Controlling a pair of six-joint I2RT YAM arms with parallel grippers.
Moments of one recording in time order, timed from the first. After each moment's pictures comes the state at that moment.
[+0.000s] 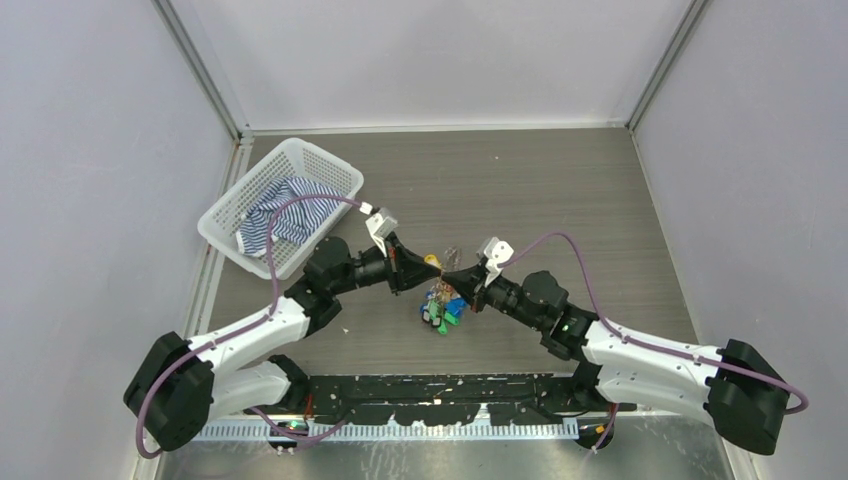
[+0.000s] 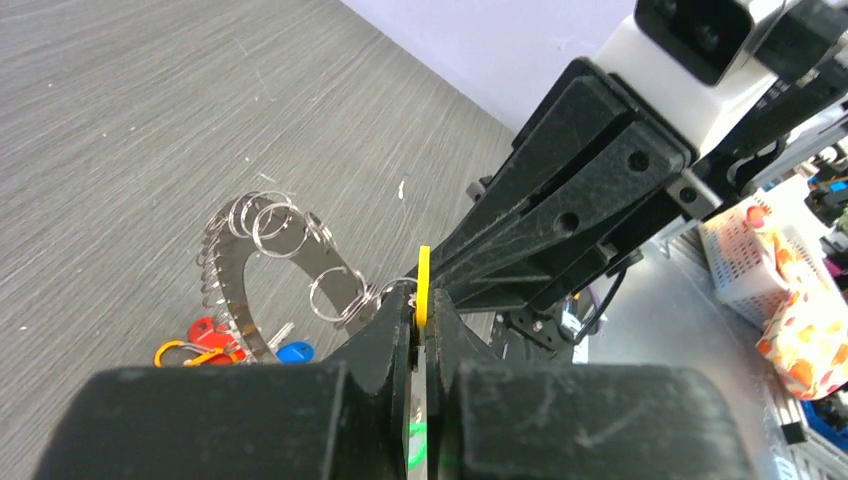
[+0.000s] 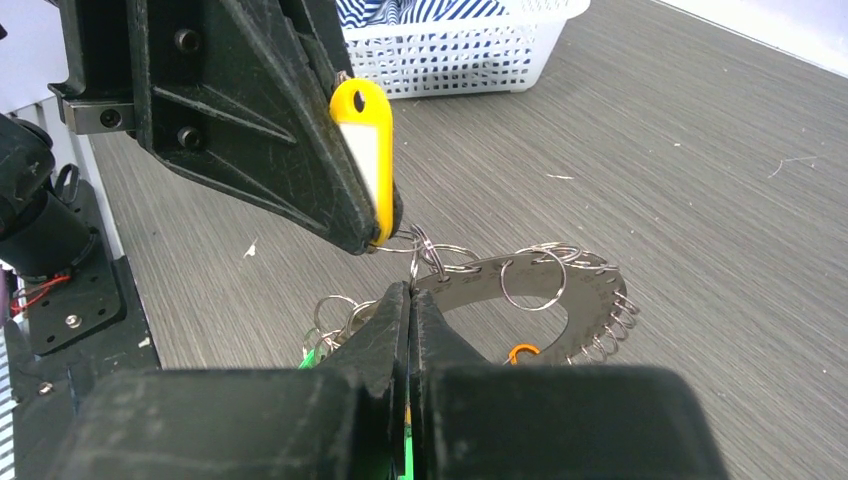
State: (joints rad) left arm -0.69 1.08 0.48 0.59 0.58 -0.48; right arm 0.94 0.91 0.33 0.55 -0.01 0.09
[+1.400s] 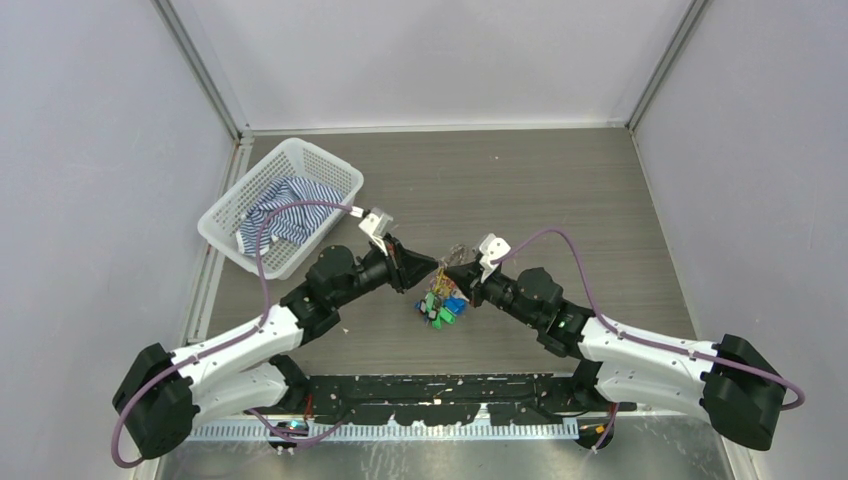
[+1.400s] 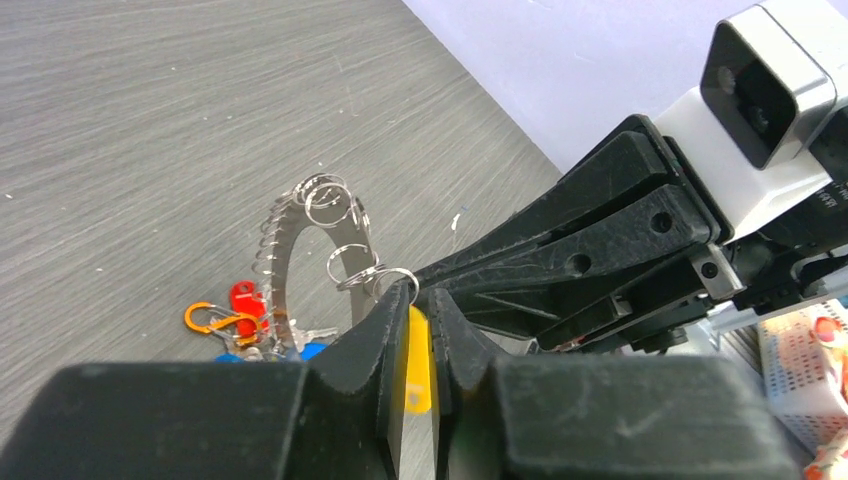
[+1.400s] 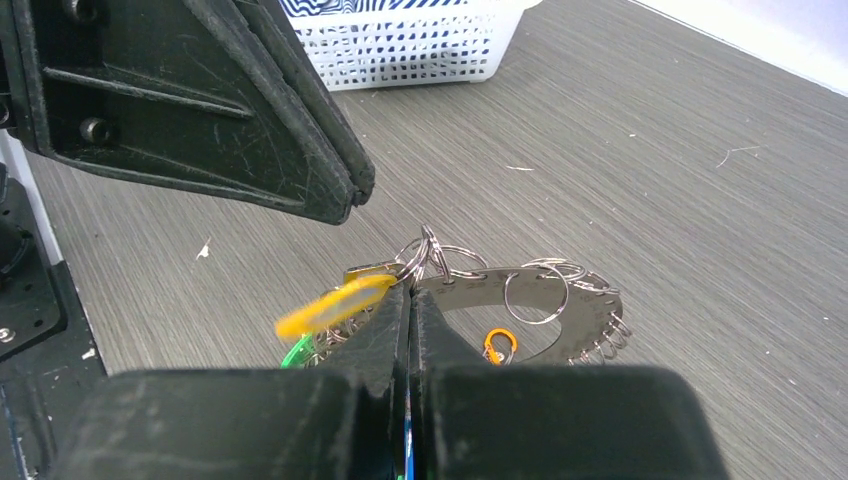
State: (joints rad) left arm -0.80 1.00 0.51 0.45 0.21 -0.56; right arm 0.94 0.96 0.37 0.52 0.05 0.04
